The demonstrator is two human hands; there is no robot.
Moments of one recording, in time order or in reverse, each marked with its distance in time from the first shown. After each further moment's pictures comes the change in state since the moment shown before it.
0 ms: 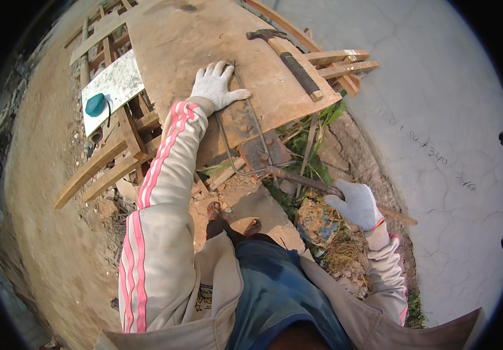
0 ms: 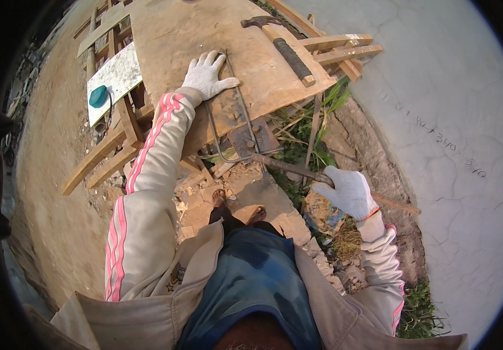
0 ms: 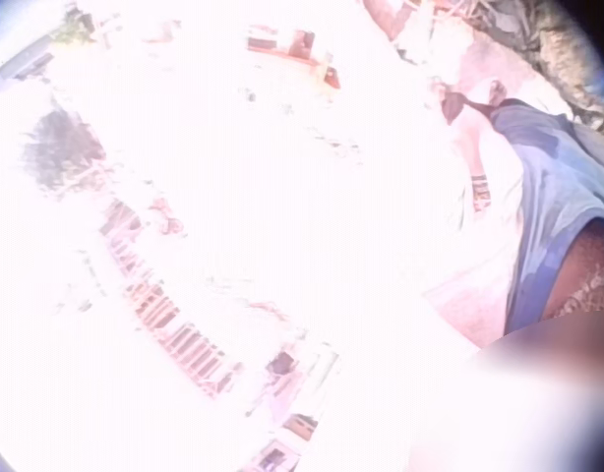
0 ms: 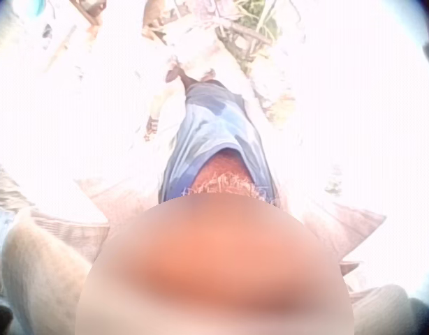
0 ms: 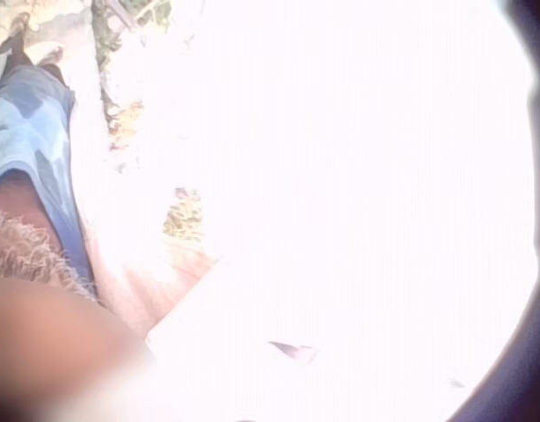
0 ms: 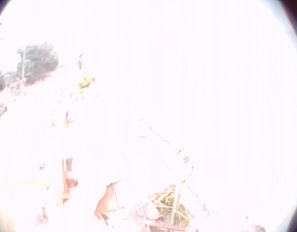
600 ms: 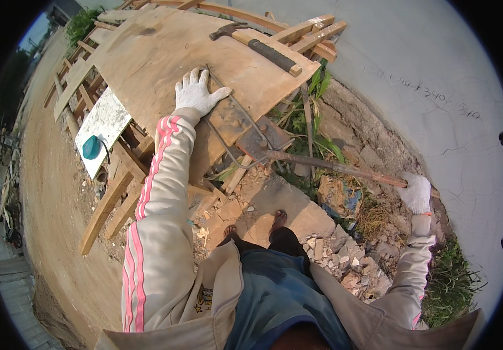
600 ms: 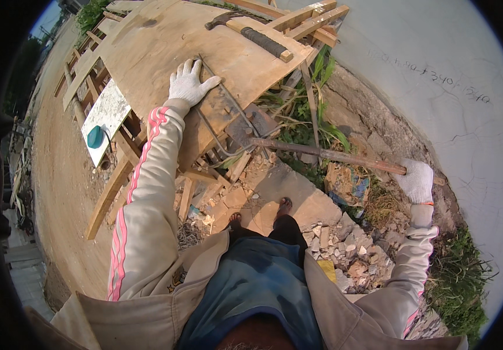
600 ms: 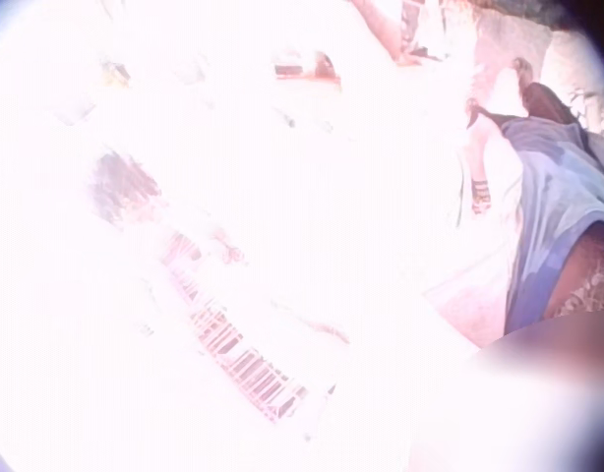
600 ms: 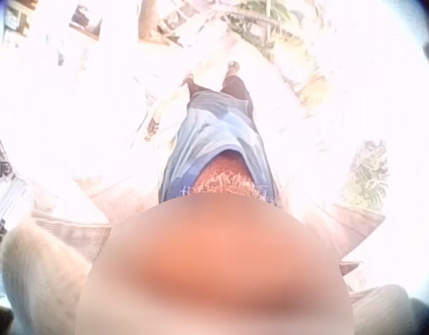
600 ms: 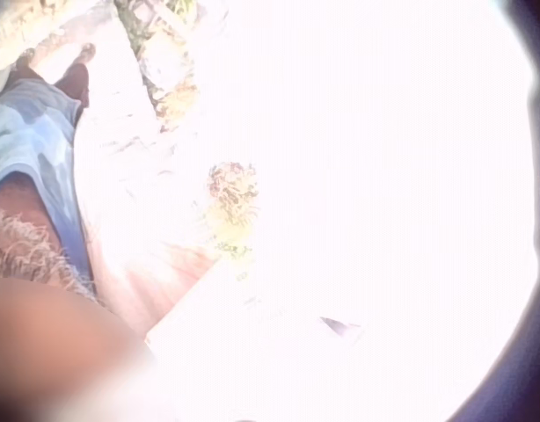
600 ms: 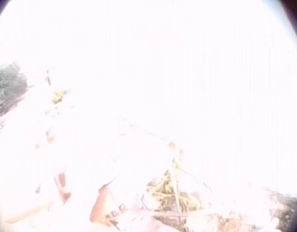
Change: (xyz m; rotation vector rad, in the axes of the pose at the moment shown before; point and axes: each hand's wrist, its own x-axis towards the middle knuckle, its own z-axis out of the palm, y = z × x) left_hand 0.006 -0.008 0.013 -0.015 0.006 0.043; right_hand -0.146 0.094 0.029 -0.356 0.328 0.505
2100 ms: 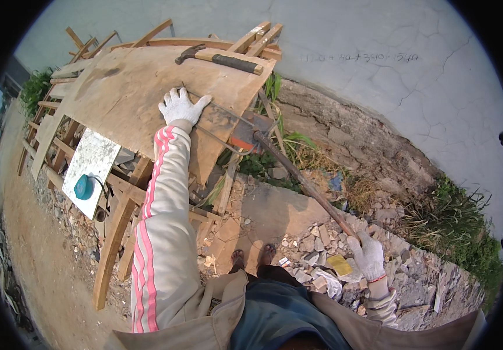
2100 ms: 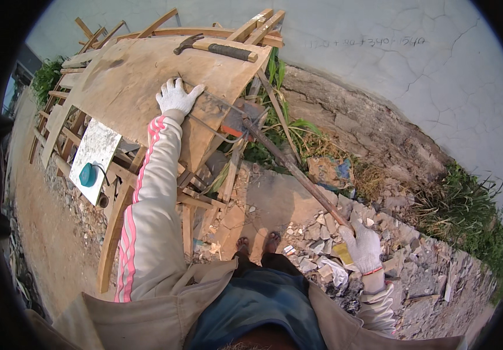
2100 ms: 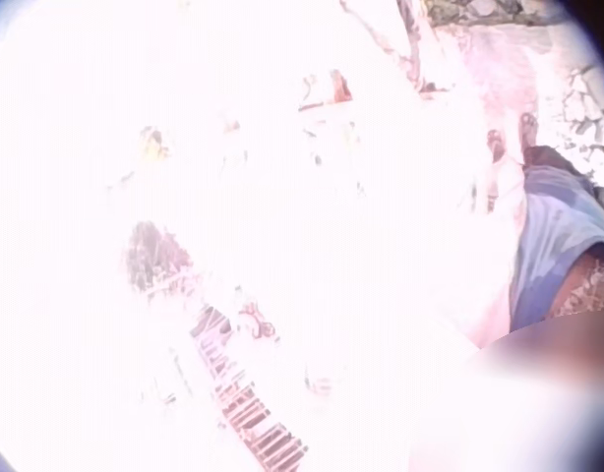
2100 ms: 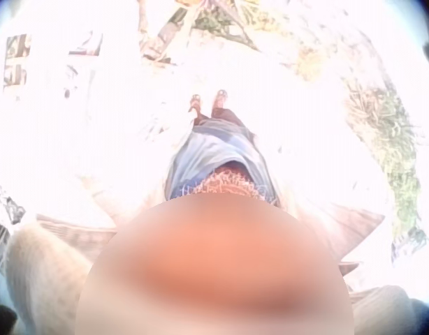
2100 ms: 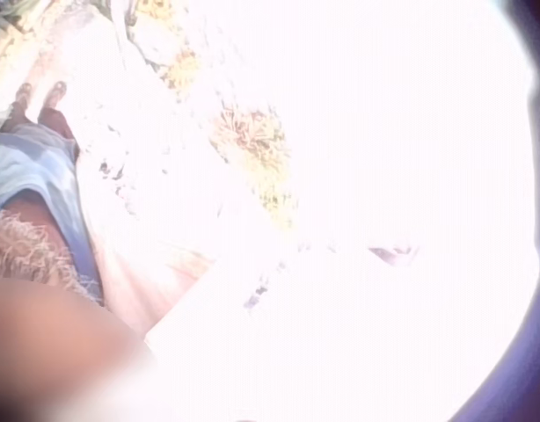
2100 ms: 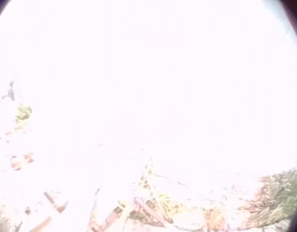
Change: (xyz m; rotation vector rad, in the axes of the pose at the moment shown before) left_hand -0.005 0.008 -0.015 -0.086 -0.009 -0.043; right_hand -0.301 -0.268 -0.003 0.445 -0.111 0.490
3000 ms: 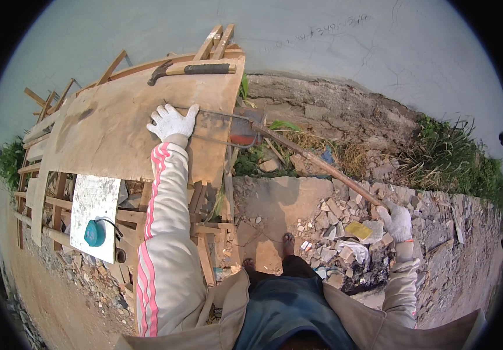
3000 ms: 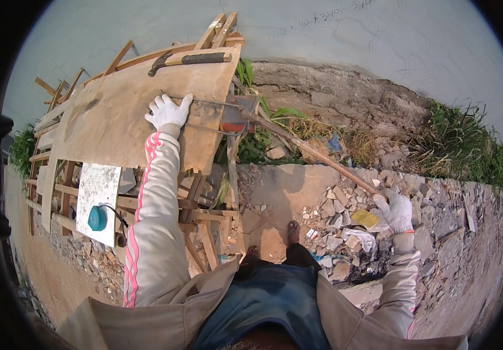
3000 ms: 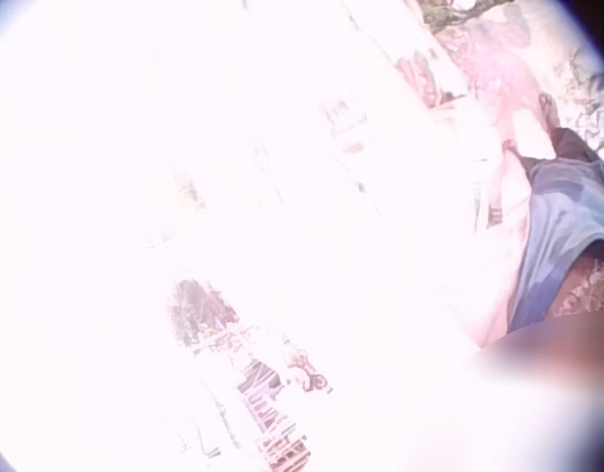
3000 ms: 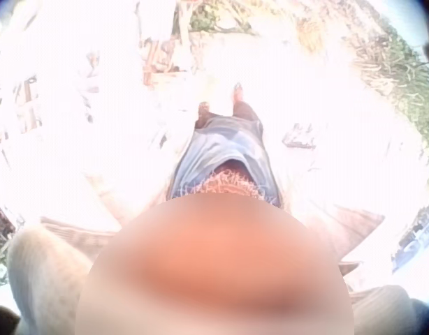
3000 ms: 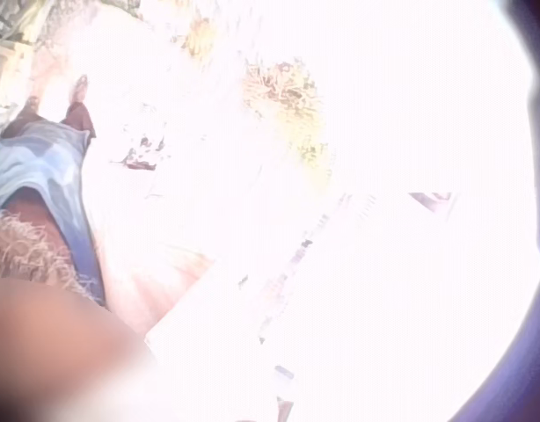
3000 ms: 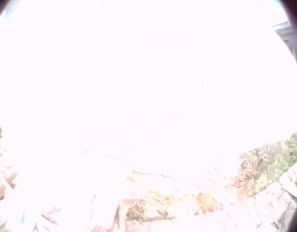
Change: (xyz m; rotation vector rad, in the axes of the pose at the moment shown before) left_hand 0.006 -0.006 0.006 0.023 -0.002 0.086; right_hand -0.072 0.002 0.017 -0.142 0.181 0.292
